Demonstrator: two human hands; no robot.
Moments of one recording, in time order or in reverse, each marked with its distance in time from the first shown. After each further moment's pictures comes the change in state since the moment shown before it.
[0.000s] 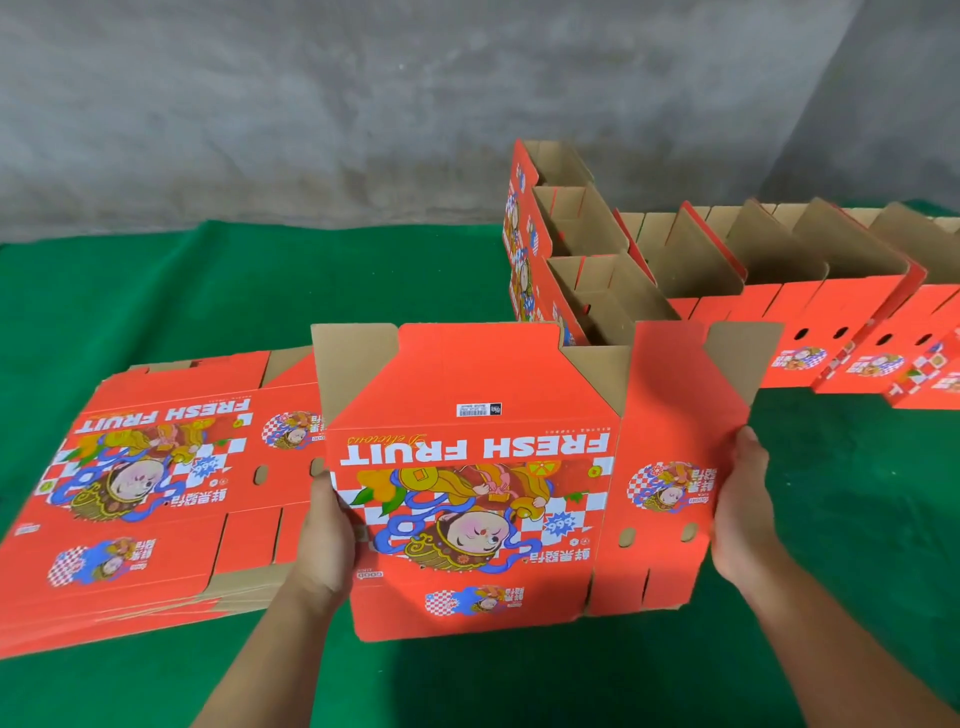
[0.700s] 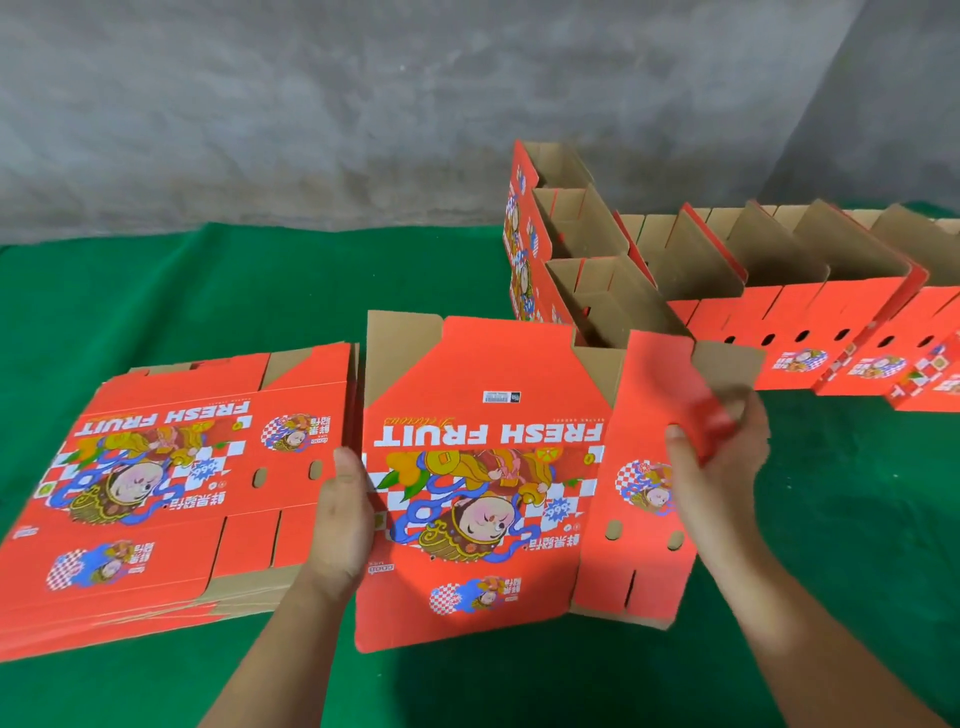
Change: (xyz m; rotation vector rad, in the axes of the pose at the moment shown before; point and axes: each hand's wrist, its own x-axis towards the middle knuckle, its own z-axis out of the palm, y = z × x) left_hand -0.010 0.010 0.023 0.191 -0.002 0.260; right_hand -0.017 -0.008 0.025 -0.368 0.050 -0.739
